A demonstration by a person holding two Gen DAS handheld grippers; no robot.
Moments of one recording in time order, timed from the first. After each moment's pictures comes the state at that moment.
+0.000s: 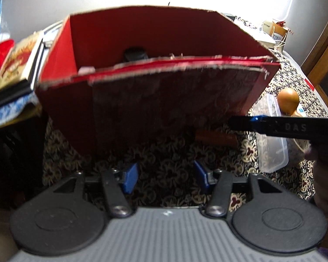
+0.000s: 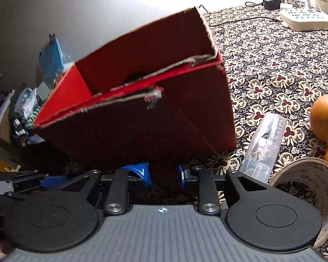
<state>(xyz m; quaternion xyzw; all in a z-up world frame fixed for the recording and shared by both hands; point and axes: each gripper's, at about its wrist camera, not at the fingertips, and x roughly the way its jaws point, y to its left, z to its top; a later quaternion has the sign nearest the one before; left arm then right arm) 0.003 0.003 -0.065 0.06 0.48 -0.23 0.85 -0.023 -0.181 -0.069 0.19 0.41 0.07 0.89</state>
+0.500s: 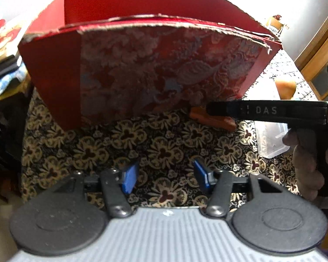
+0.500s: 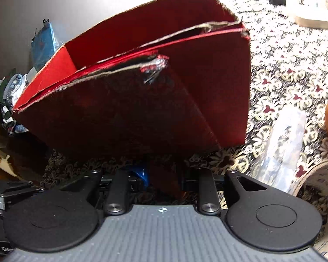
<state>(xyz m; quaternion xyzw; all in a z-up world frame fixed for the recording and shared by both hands) -0.001 0.008 -0.096 0.04 0.50 -0.26 0.82 -0.012 -0.170 -0.088 0.19 0.44 0.07 0.87</state>
